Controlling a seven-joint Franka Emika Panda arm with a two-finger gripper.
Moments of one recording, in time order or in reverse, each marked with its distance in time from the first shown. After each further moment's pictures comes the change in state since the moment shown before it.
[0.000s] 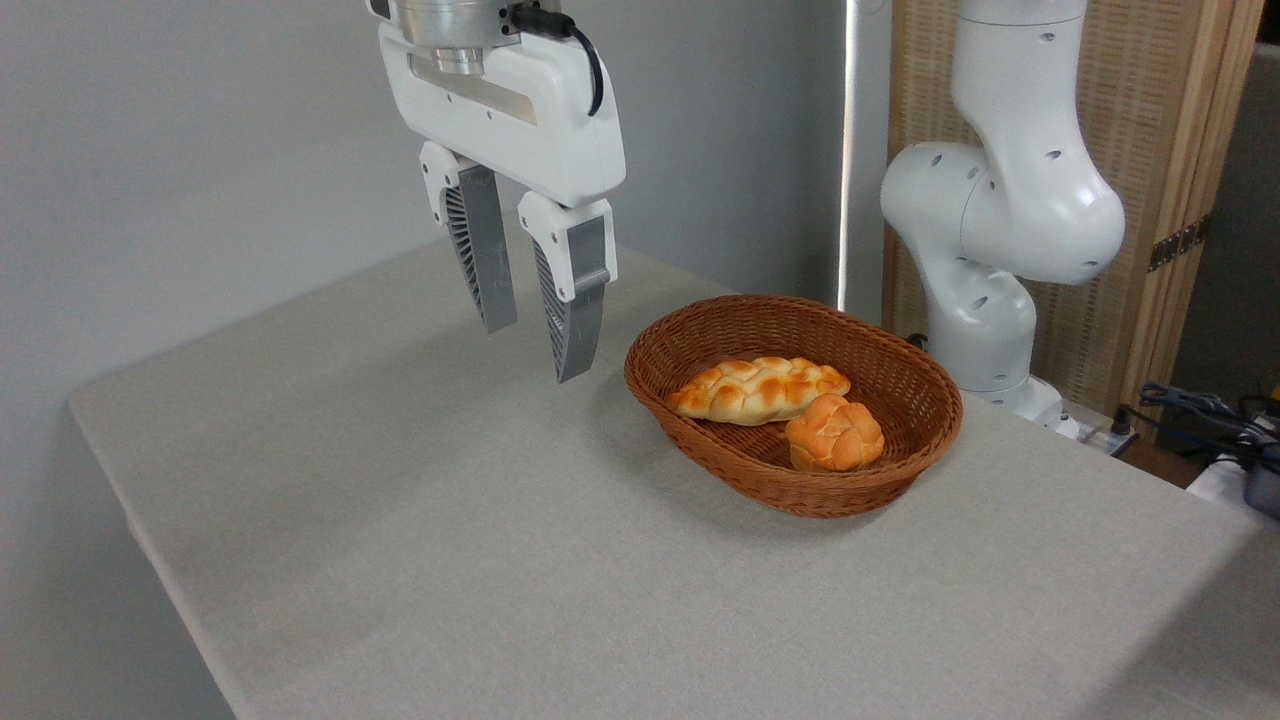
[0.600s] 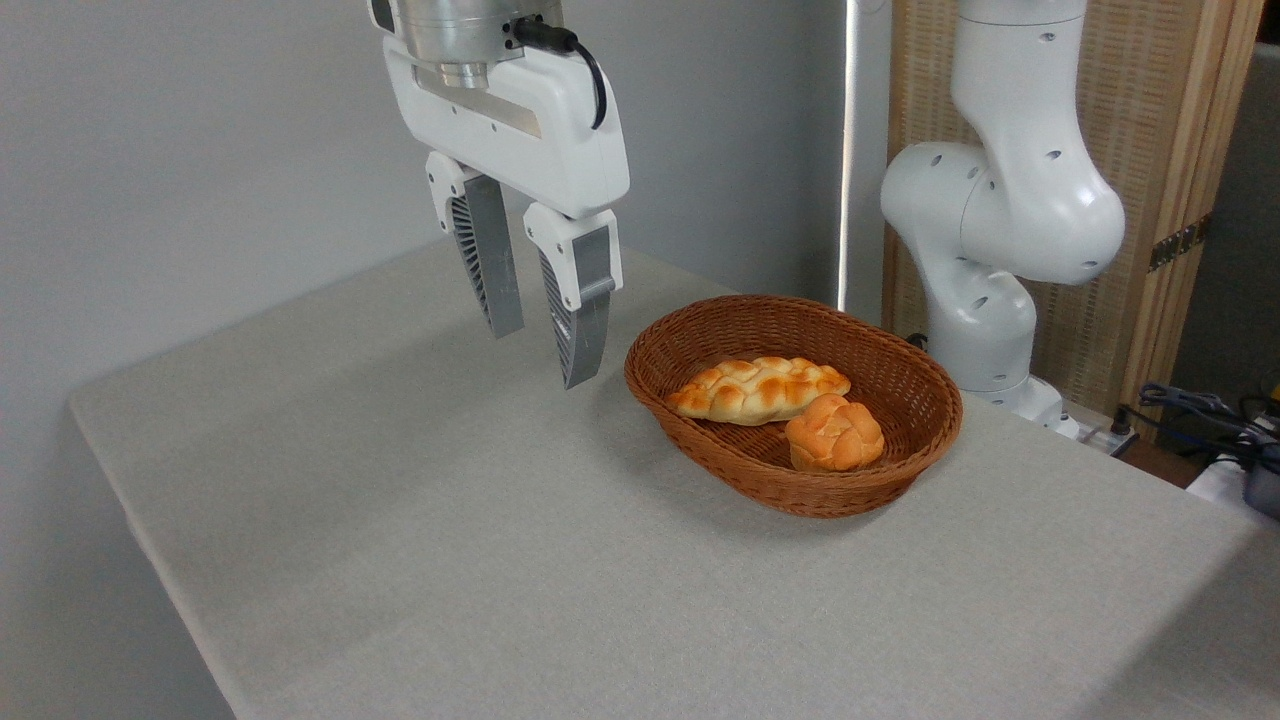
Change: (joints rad) arm 0.000 -0.001 0.000 -0.016 0.000 -0.004 0.000
